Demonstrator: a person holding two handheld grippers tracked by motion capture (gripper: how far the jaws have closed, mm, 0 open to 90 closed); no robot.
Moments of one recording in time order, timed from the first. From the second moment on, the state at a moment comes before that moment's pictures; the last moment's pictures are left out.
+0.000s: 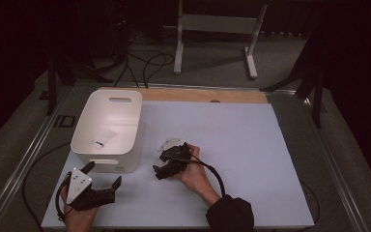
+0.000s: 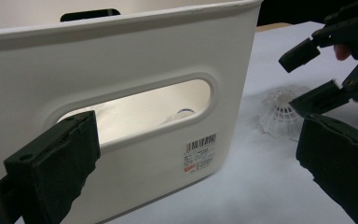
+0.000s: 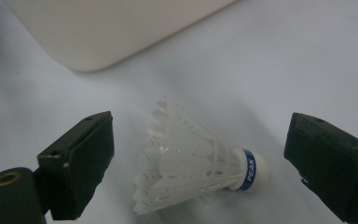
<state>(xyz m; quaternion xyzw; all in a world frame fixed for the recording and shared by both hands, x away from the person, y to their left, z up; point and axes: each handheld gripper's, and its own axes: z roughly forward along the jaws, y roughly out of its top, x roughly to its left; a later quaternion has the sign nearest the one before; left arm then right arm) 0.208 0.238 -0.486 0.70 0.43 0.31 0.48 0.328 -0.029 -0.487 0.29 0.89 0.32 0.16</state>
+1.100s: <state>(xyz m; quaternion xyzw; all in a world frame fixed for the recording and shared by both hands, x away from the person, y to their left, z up) 0.208 0.238 -0.485 0.70 0.43 0.31 0.48 0.346 -0.059 -0.483 0.34 0.87 0.32 0.16</state>
